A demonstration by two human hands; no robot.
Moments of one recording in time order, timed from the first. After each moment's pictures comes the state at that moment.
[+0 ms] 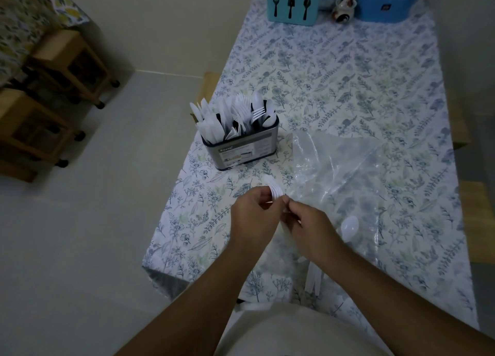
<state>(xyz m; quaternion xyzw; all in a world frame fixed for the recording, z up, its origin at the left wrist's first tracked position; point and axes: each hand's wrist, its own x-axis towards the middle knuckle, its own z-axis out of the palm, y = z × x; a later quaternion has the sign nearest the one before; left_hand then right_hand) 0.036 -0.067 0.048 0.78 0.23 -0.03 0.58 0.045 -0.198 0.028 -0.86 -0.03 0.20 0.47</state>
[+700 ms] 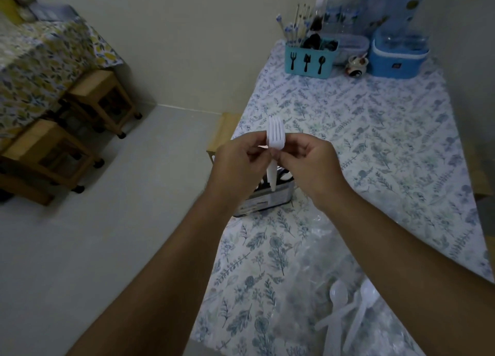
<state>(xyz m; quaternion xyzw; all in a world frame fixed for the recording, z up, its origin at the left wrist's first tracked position) 0.171 0.011 0.153 0.86 0.03 0.14 0.49 0.204 -0.135 0.138 -0.73 -0.07 0.06 0.67</state>
